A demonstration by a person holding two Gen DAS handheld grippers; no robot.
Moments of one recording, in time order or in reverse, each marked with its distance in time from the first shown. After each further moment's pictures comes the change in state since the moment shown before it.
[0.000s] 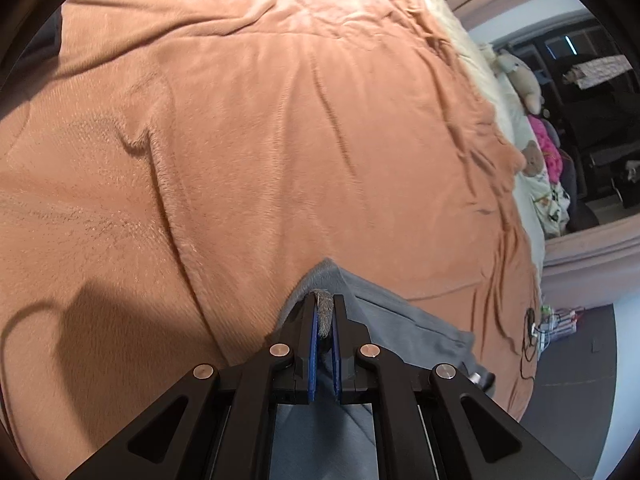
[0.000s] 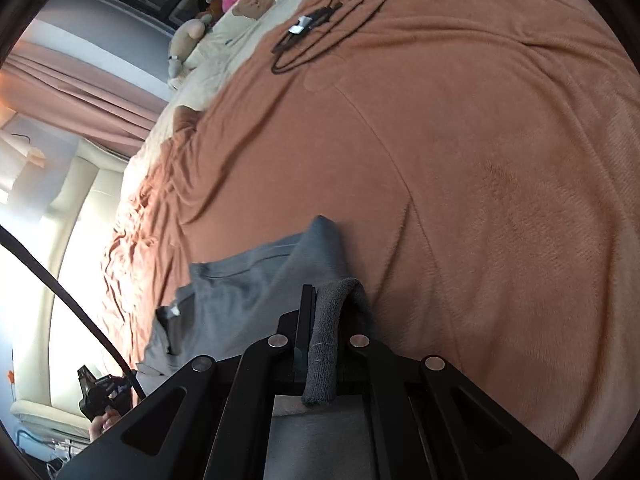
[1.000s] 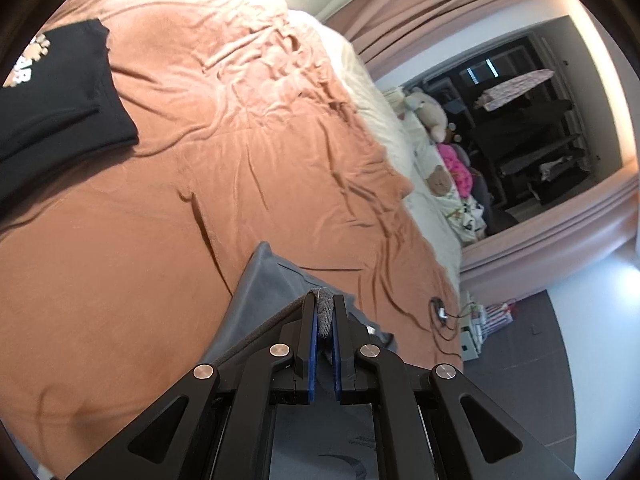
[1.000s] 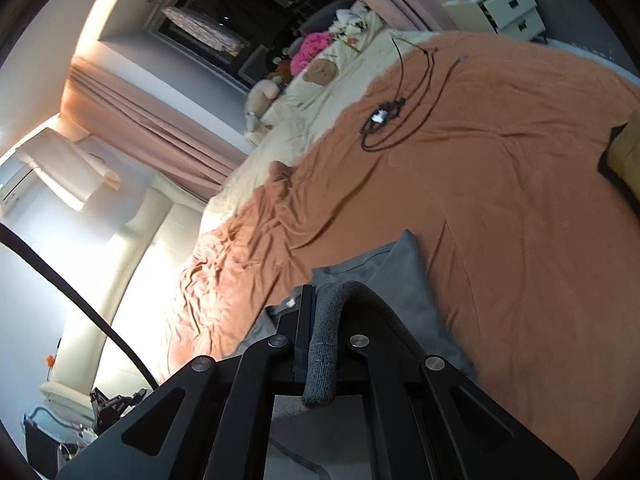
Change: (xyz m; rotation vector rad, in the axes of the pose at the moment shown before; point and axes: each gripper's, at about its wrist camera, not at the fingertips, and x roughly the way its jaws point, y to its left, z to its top) left arm -0.198 -0.008 -0.059 0.087 -0.149 -0.255; right arm -0.123 0.009 -0.083 -0.041 -0.215 0.200
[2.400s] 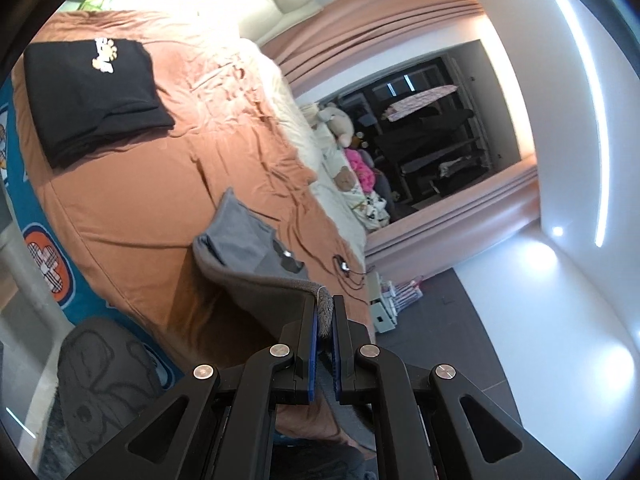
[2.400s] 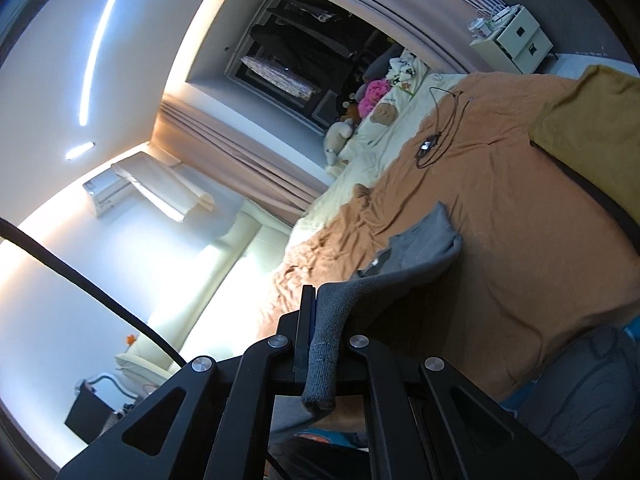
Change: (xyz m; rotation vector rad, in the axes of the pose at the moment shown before) left arm -0.303 0.051 -0.162 0.034 -0.041 -0.326; right arm -0.237 -0.047 -0.181 -0.020 -0.170 0.252
